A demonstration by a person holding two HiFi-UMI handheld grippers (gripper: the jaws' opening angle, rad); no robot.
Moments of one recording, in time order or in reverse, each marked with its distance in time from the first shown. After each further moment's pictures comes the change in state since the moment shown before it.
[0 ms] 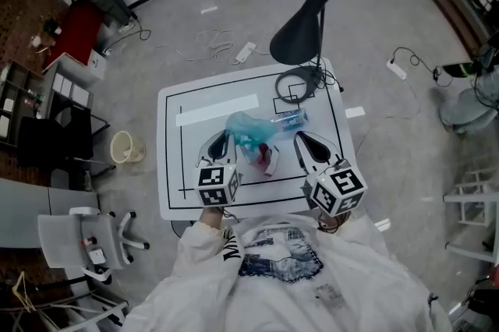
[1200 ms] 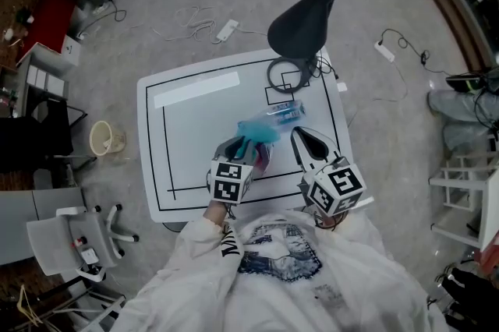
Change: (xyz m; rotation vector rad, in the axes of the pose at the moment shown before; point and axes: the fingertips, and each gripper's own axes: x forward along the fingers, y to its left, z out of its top) left arm 0.055 -0.046 -0.094 0.027 0.309 -0.267; right arm 0.034 -0.015 -0.019 -0.009 0.100 -0.080
